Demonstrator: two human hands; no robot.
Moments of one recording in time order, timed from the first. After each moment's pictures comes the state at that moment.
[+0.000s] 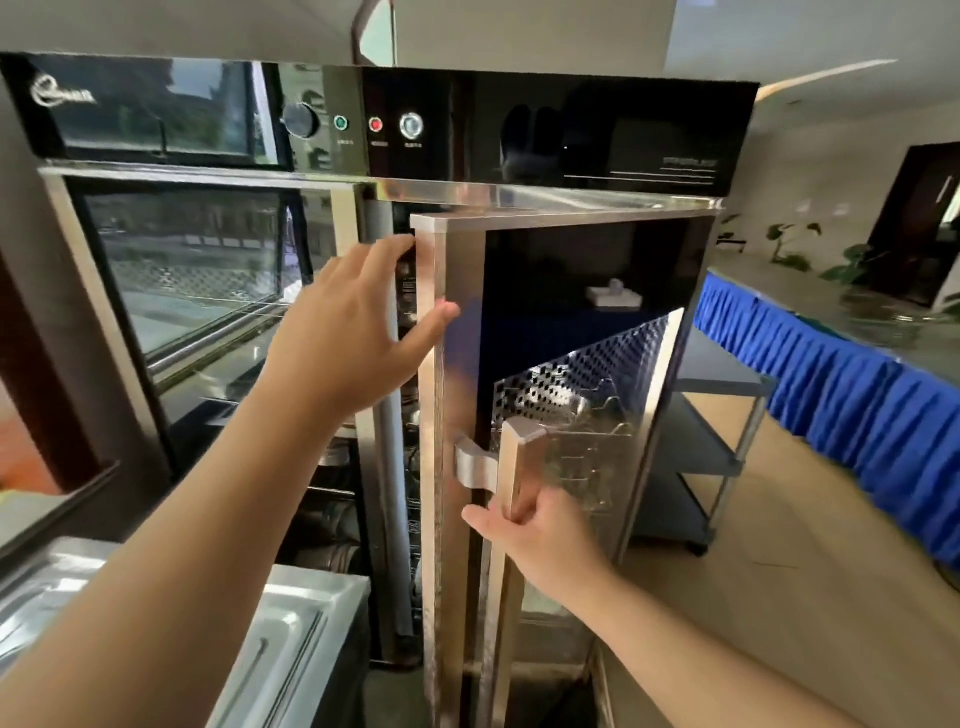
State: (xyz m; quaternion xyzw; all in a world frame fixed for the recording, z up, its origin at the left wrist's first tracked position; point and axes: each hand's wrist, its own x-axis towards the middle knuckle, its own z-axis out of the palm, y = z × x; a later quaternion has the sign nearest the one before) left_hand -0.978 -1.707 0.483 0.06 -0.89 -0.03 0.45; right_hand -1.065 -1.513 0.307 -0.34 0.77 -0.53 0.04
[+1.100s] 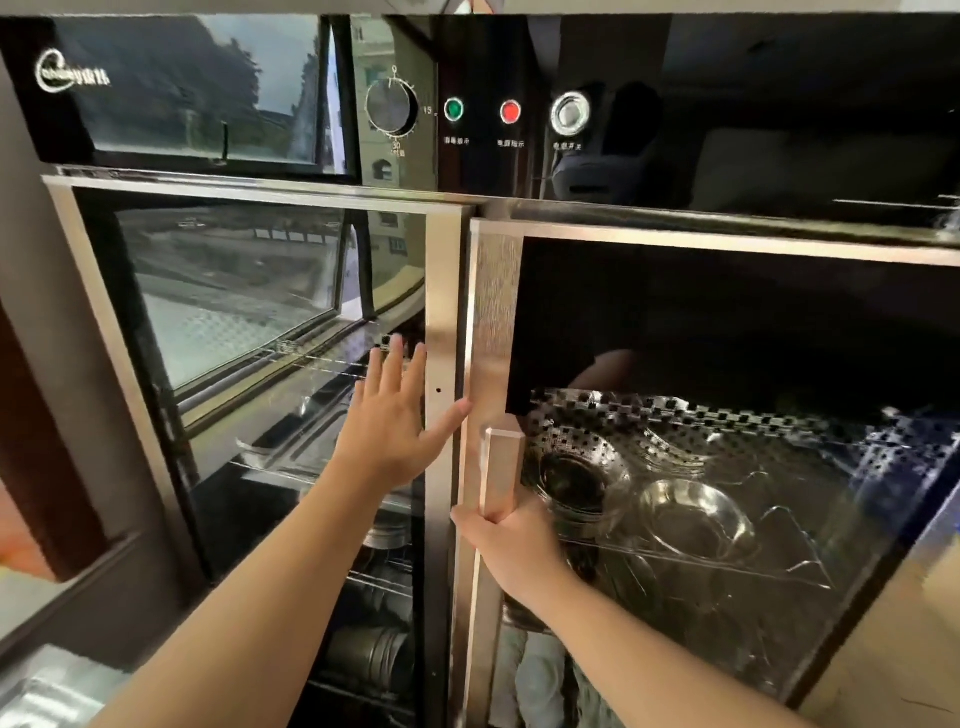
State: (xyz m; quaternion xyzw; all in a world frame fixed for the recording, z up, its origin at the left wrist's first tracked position) left_hand -1.197 -1.989 0.375 0.20 -0.93 -0.10 0.29; right_hand -1.245 -1.816 0.297 -0.30 0.73 -0.60 0.12
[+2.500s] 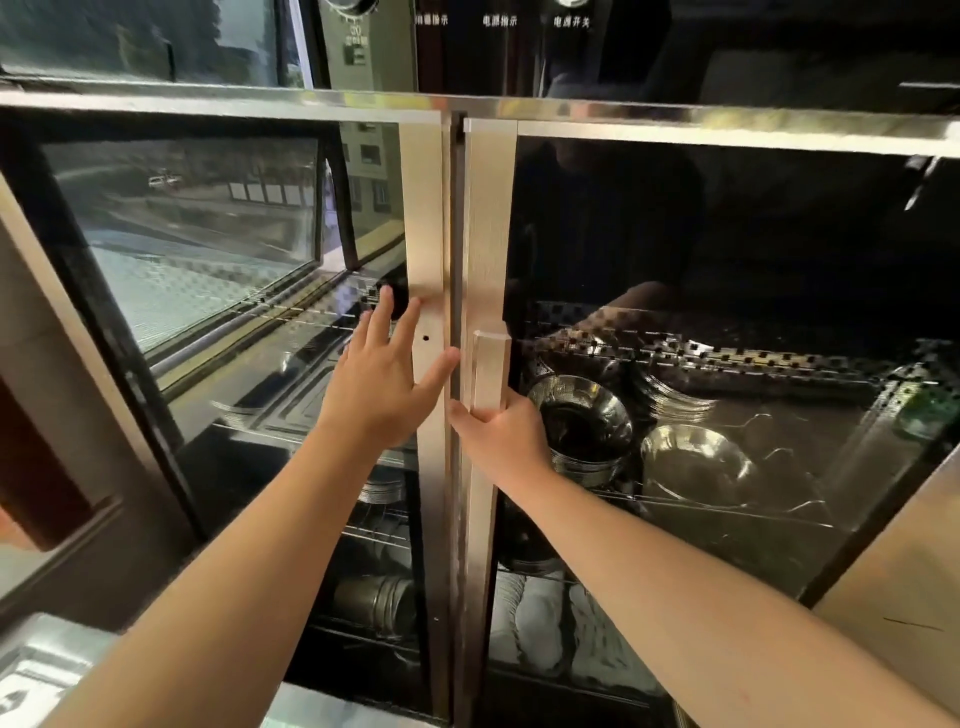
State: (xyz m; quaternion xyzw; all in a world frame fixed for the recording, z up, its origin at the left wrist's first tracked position) left_hand -1.211 -1.993 0.359 0.20 -0.93 -0.10 0.29; right_hand -1.293 -1.861 0.302 -0.28 0.76 -0.58 0.03
